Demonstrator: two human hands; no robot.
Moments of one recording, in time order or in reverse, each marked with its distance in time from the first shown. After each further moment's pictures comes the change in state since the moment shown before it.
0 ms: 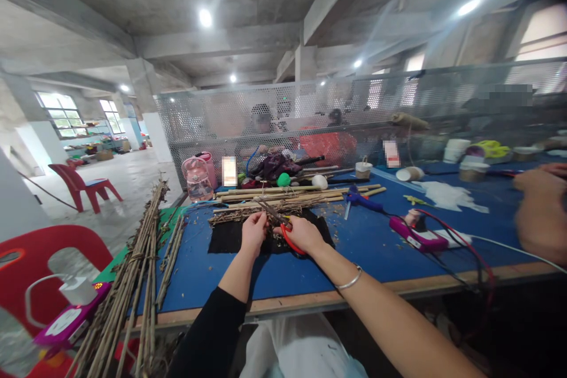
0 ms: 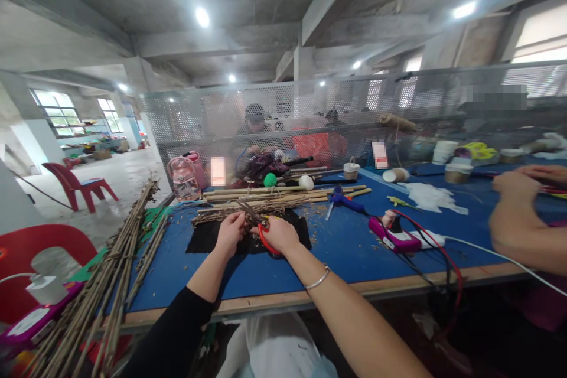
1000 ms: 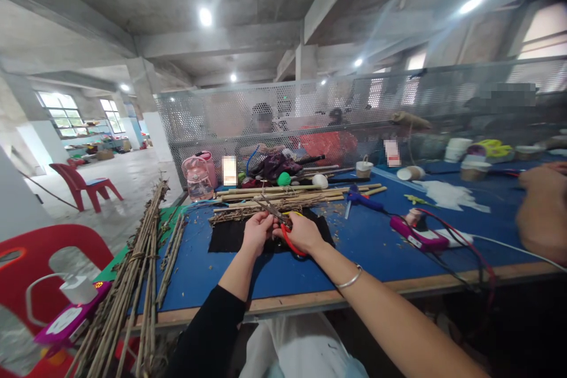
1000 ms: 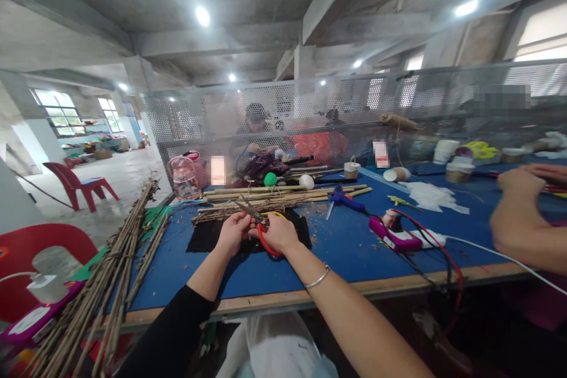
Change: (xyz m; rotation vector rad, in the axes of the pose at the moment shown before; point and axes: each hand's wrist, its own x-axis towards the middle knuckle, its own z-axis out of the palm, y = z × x) left_hand -0.005 -0.002 0.003 -0.129 -0.136 -0.049; right_hand -0.004 -0.003 -0.004 0.068 0.059 -0.062
